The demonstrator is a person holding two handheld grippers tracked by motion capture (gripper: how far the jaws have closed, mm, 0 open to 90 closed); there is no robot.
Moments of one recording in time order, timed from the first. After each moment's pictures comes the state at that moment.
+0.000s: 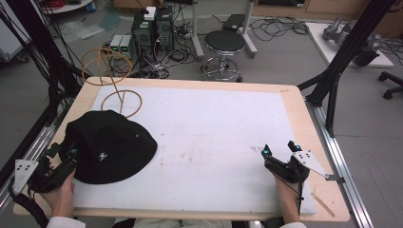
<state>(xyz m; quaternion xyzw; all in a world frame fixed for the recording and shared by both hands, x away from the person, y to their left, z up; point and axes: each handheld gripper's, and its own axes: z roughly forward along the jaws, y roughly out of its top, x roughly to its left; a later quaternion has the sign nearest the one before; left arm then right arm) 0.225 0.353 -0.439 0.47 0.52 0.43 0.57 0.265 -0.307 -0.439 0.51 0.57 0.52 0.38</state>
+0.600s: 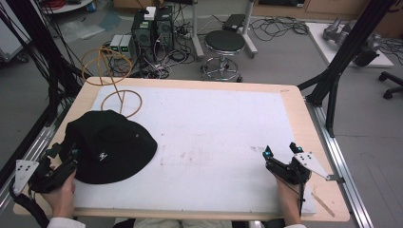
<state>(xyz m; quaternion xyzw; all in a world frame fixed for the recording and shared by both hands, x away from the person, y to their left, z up) 0.224 0.352 -0.439 0.47 0.52 0.43 0.57 0.261 -0.310 -0.439 0.51 0.57 0.52 0.38</state>
